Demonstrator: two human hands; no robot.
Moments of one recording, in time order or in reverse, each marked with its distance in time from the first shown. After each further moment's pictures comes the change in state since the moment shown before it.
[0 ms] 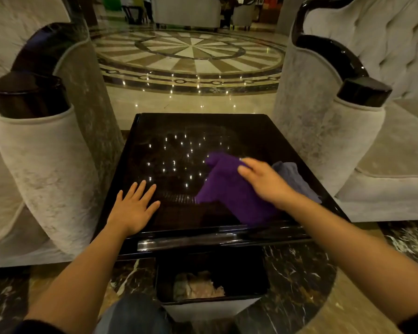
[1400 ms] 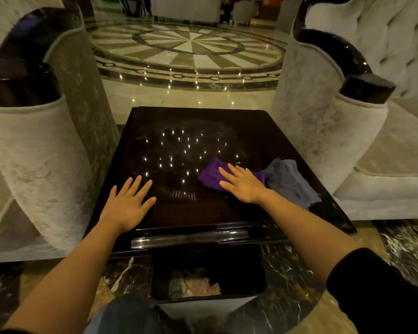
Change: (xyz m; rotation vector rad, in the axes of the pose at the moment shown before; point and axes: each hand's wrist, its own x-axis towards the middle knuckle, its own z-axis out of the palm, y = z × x) left_hand -0.003 -0.001 0.002 -0.039 0.008 0.002; right_hand 0.050 0.094 0.032 -0.795 -0.356 0.164
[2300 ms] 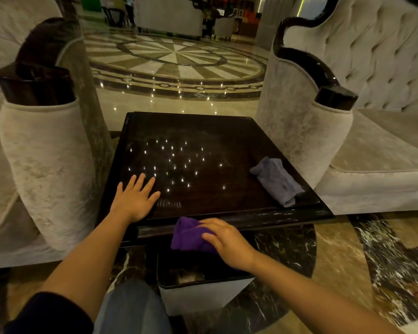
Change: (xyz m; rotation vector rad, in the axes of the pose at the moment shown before) left_hand 0.000 0.004 -0.012 -0.019 -0.032 0.027; right_hand -0.135 -0.106 0.054 0.466 0.195 -0.215
